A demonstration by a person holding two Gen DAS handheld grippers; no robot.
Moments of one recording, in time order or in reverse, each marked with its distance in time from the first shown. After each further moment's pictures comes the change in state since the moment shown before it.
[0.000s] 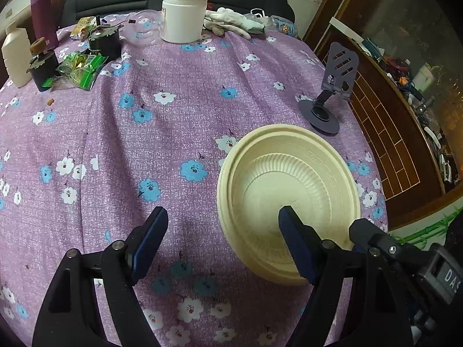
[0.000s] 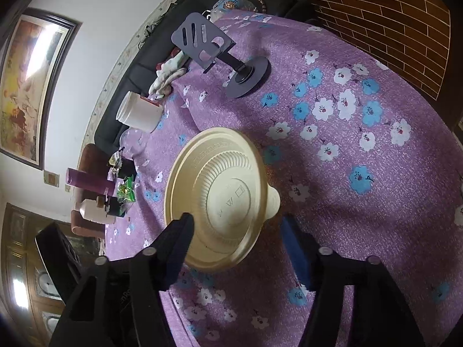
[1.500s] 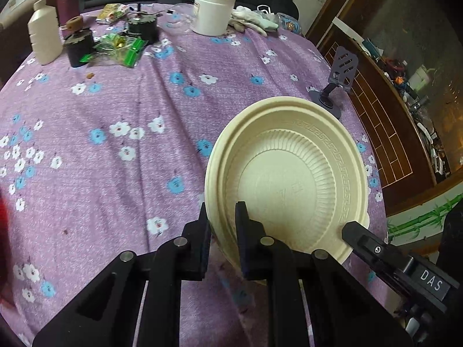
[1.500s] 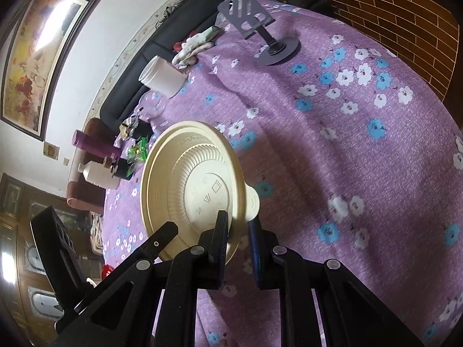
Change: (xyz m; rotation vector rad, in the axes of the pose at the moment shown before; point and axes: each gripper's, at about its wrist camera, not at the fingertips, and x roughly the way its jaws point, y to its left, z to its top) left arm -0.054 0.057 -0.037 -0.020 0.031 -0.016; right arm -0.018 0.039 -0.066 -0.111 0.044 -0.010
